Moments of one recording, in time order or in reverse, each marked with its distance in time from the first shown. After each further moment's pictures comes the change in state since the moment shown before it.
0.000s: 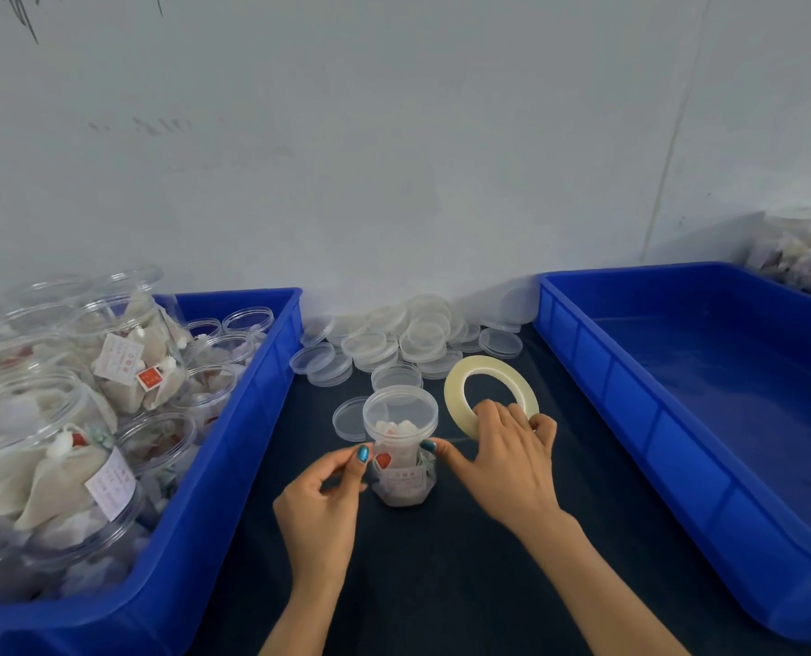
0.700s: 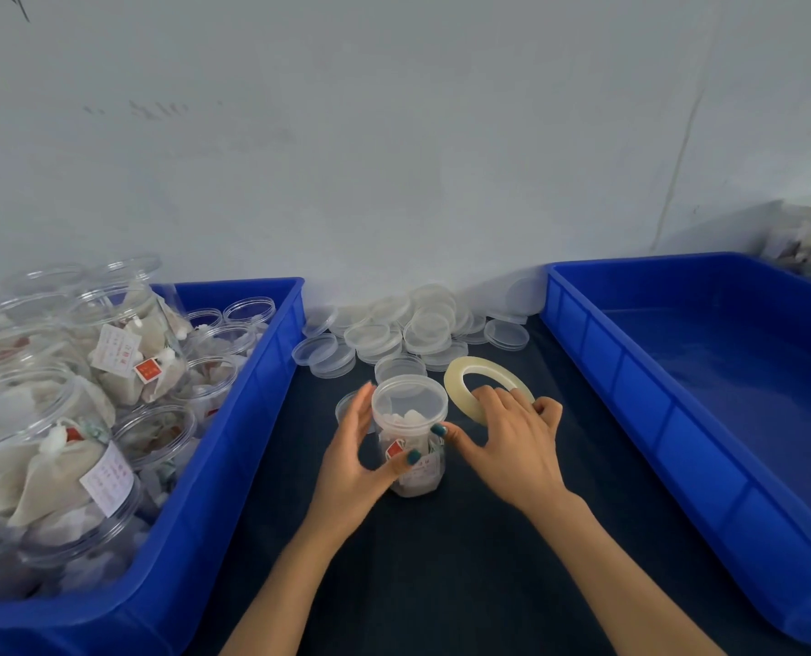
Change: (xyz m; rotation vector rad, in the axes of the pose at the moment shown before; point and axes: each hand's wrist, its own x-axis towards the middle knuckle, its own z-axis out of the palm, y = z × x) left_hand 0.039 -0.029 0.011 -0.017 -0.570 0.010; right_hand 0.014 0.007 0.003 0.007 -0.023 -0.054
